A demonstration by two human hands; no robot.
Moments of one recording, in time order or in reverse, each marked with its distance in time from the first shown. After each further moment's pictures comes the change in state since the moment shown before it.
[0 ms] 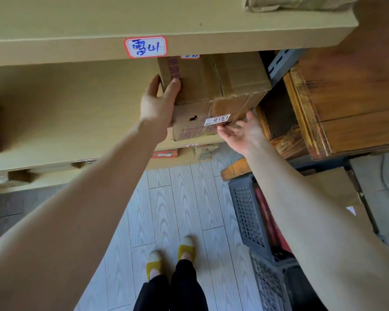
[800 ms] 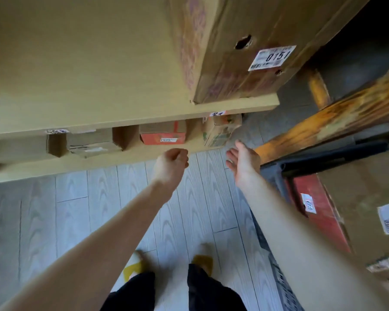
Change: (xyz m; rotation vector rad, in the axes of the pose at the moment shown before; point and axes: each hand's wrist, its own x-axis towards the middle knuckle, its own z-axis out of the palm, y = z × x) left_hand 0.025 -0.236 -0.063 0.273 -0.136 -0.152; right_hand 0.100 0.164 -0.090 -0.393 0.374 -0.237
